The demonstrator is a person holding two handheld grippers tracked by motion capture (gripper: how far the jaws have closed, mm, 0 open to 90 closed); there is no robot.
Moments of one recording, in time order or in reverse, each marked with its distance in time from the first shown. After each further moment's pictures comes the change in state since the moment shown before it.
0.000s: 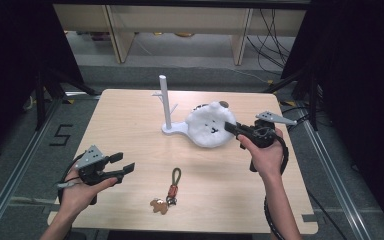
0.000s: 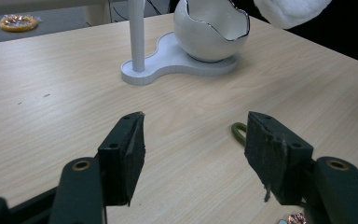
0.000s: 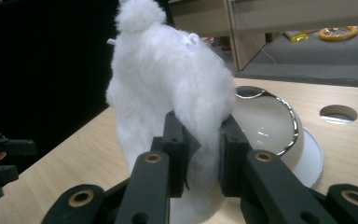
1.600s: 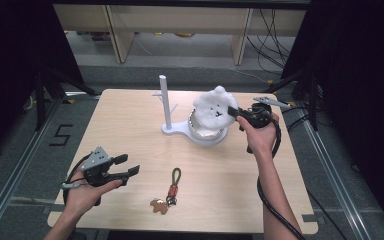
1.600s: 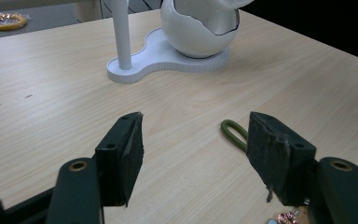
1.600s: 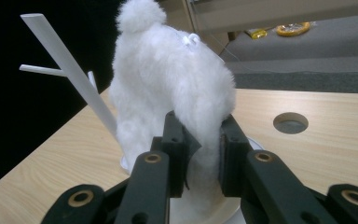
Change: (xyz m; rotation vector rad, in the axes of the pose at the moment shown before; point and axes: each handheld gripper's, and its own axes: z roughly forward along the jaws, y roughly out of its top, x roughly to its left) left arm -0.009 0.000 0.007 0.025 -0.023 0.024; right arm -0.039 0.021 0.042 0.007 -0.141 0.071
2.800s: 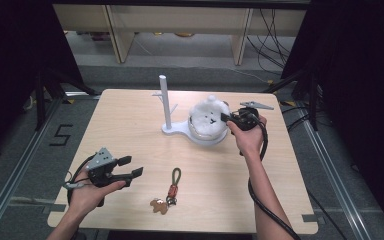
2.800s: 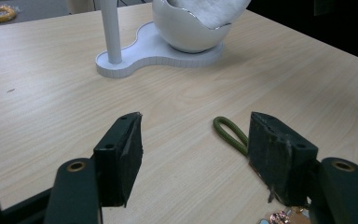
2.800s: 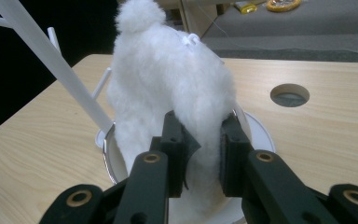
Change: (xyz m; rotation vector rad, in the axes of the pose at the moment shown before) left arm -0.003 -0.003 0.008 0.021 -0.022 -0.010; right arm -0.002 -0.023 0.036 0.100 -0.062 -0.014
